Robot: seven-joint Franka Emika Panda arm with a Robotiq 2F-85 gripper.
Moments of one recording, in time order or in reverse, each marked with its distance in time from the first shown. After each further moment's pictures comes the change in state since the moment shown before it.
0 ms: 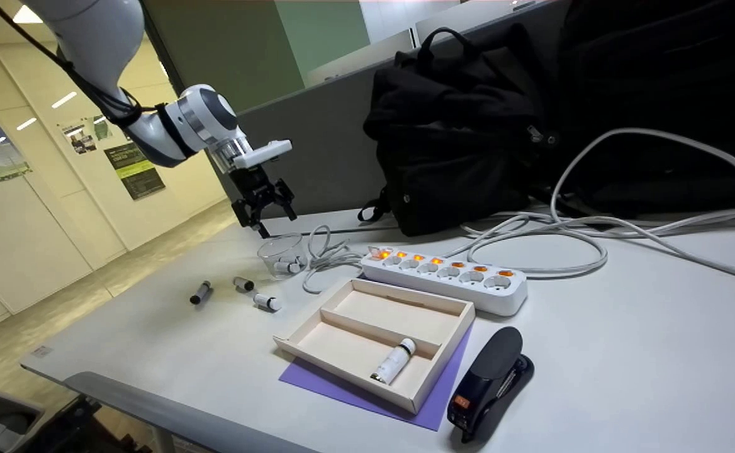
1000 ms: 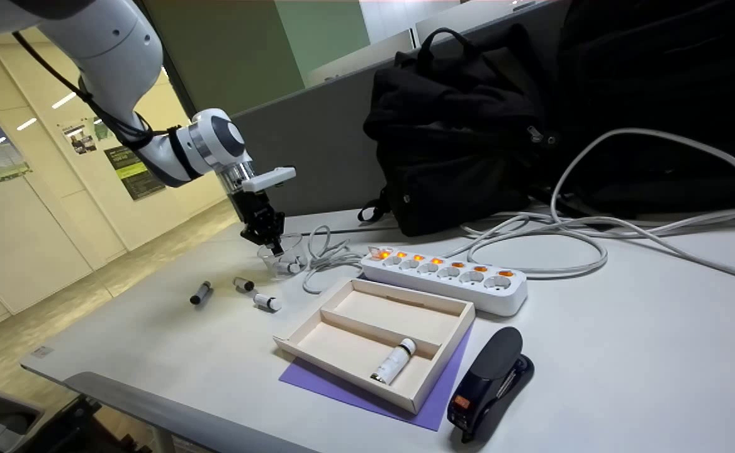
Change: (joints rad) arm 0.012 0.112 0.013 0.067 0.069 0.026 -0.110
